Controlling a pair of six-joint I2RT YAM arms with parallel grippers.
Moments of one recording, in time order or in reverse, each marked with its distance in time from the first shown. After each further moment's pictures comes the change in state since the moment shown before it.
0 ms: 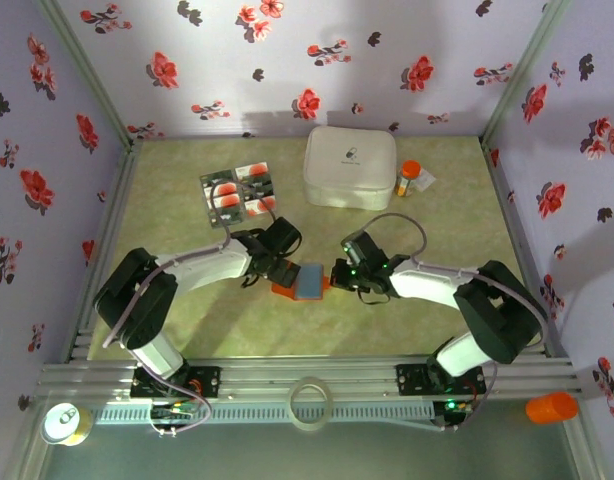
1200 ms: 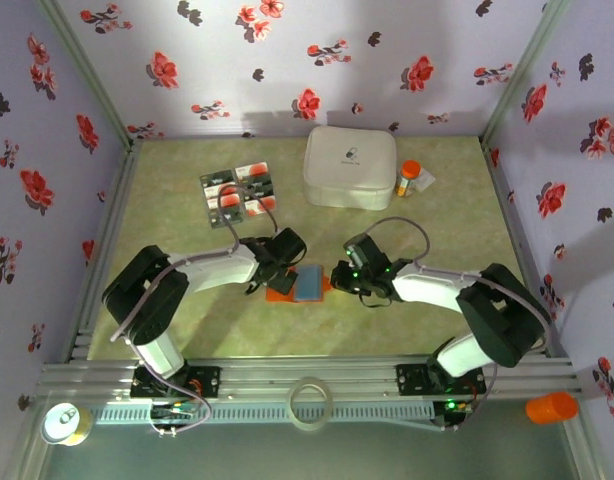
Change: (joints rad) left arm -0.045 0.051 -0.016 -0.018 -0.113 -0.043; right arm 0.001 -0.038 -0.032 0.021 -0.006 0.040
